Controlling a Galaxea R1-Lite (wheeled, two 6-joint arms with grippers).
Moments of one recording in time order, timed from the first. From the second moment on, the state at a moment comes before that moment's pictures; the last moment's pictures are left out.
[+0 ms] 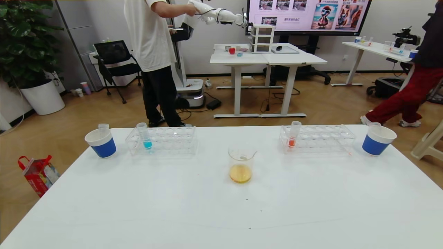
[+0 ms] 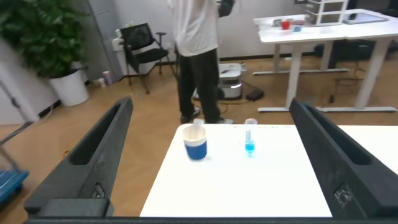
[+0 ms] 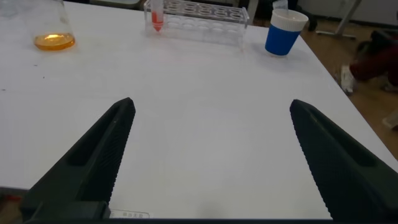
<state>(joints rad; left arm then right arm) -0.05 0.65 -0.71 -0.13 0.24 0.15 0.01 0.00 0.00 0.01 0.03 -0.08</state>
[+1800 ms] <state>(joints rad) -0.01 0.00 0.00 0.01 -0.02 0.03 0.01 0.00 0.00 0.01 0.03 -0.08</state>
